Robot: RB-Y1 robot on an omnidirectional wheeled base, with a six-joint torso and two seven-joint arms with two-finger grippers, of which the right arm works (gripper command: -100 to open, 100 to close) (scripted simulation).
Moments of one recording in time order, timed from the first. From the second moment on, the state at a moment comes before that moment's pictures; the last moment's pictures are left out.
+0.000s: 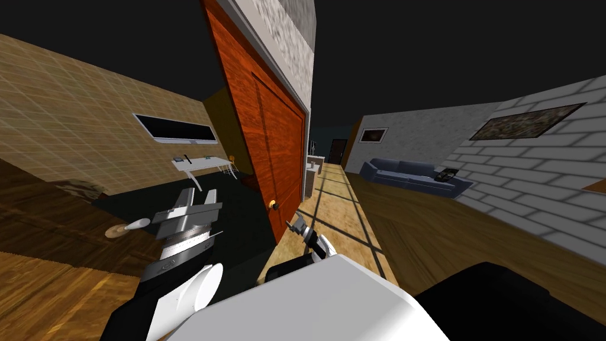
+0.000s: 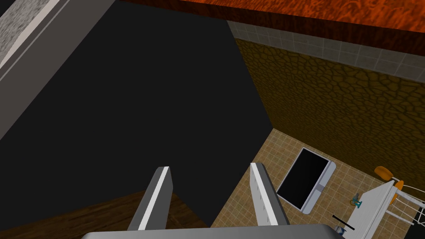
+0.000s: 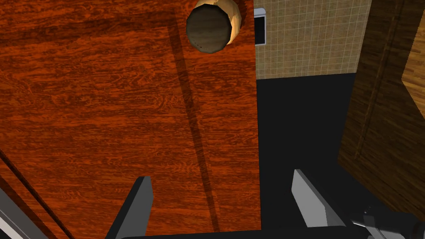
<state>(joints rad) 0.09 0.00 0.18 -1.08 0.76 -0.87 0.83</state>
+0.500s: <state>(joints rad) 0.04 0.01 0.19 -0.96 0.83 -0.91 0.90</state>
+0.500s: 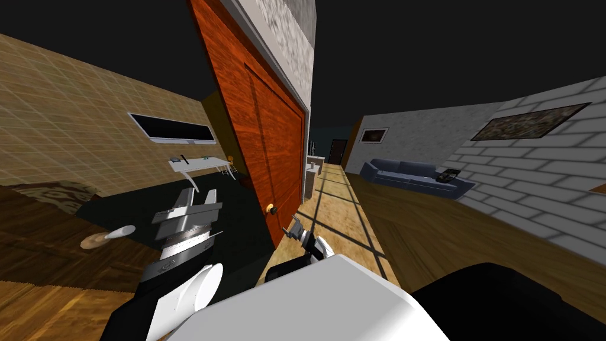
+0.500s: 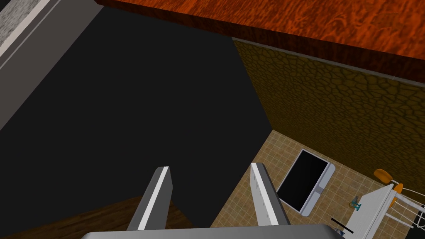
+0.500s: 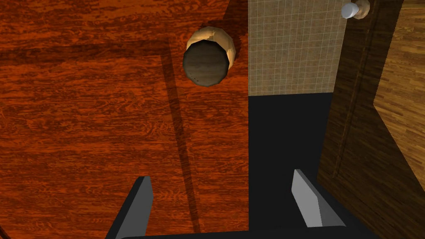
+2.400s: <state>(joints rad) -0.01 0.02 0.21 -0.80 0.90 -0.96 0.99</state>
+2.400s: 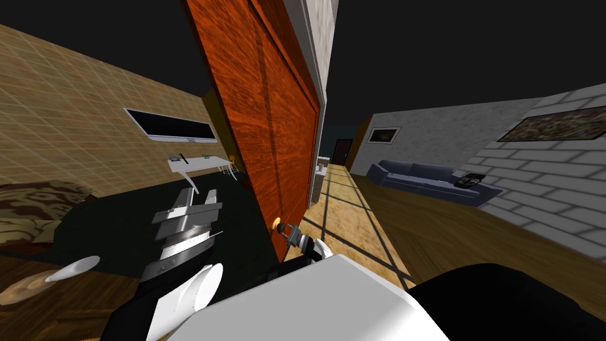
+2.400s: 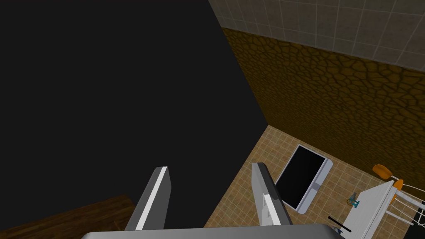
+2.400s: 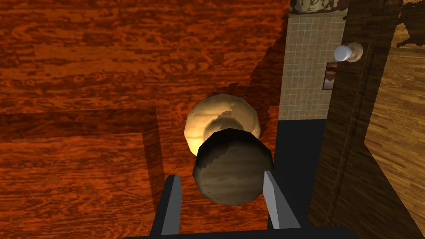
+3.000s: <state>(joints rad) -0.02 0.01 0.20 -0.79 0.89 -0.96 0.99</state>
